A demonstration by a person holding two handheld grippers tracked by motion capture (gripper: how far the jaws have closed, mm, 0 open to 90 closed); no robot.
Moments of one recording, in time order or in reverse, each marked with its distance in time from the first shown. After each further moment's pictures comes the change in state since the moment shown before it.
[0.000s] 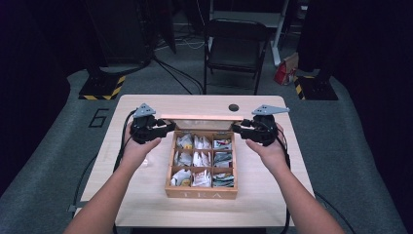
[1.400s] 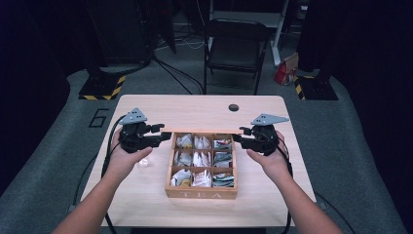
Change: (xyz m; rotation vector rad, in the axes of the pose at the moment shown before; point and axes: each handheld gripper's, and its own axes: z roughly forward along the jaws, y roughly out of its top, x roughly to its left) left arm -0.023 0.005 -0.049 0.006 -0.091 0.042; right arm 0.014 -0.017 -0.010 0.036 -0.009 -0.046
